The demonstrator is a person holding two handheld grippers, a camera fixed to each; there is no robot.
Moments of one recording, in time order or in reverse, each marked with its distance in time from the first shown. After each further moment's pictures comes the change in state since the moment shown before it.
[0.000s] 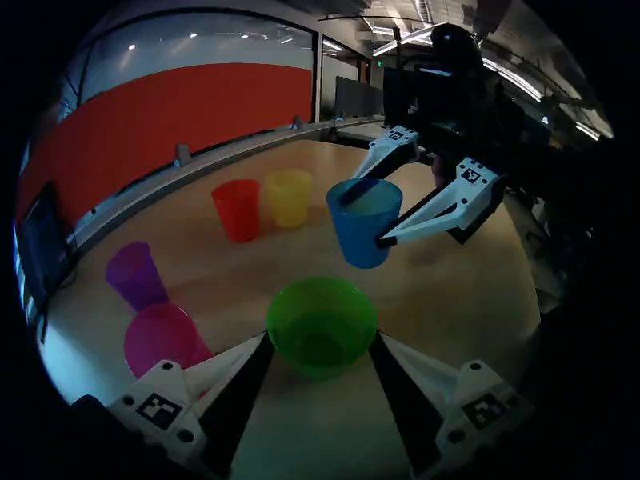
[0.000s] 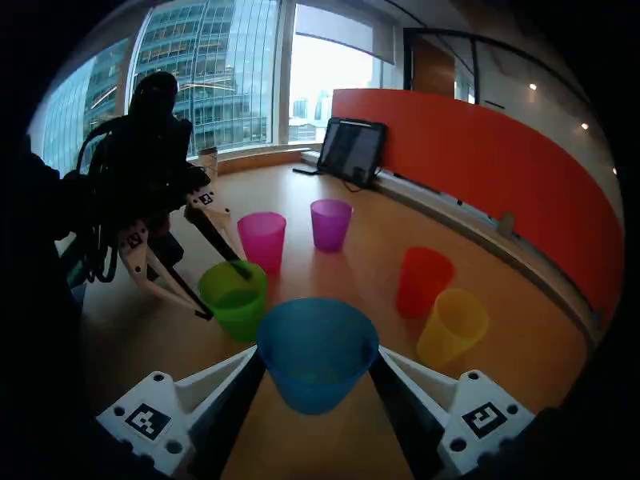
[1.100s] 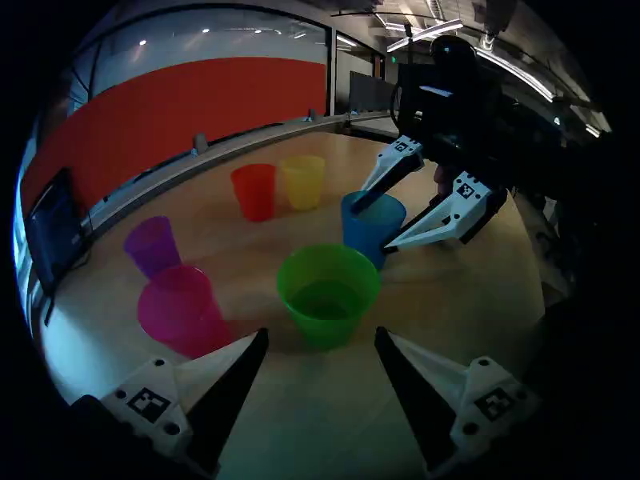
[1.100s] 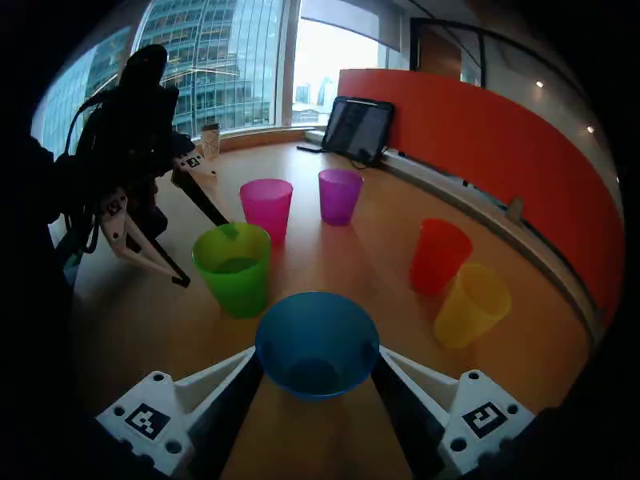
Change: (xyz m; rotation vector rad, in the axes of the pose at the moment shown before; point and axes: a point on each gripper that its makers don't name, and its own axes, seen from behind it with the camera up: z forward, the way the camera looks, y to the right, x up) left arm -0.026 -0.006 -0.021 0.062 -0.027 -0.025; right arm -0.033 -0.007 0.019 -0.002 -0.067 -0.020
